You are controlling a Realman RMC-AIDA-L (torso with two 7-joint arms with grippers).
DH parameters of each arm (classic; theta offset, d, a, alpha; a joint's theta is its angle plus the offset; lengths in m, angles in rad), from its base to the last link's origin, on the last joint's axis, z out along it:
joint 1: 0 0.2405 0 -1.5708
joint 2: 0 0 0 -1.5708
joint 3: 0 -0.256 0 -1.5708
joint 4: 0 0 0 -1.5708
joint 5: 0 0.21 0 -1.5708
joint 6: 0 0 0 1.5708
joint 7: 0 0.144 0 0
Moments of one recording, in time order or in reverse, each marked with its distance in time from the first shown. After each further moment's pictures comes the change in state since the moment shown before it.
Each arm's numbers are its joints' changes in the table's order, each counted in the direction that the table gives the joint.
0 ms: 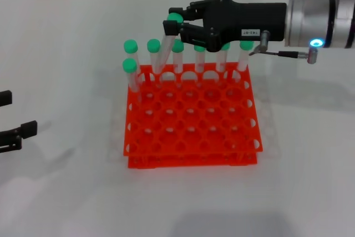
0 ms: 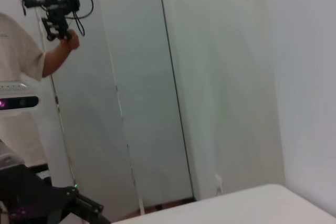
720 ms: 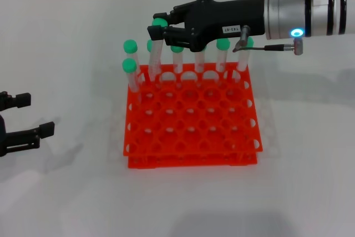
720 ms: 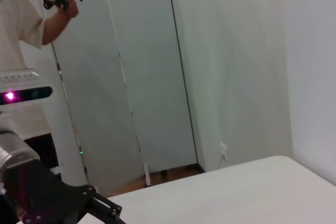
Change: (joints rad) left arm -0.090 0.004 0.021 0.157 0.085 -0.040 0.092; right arm 0.068 0.021 -0.025 0.051 -0.174 0.050 0.159
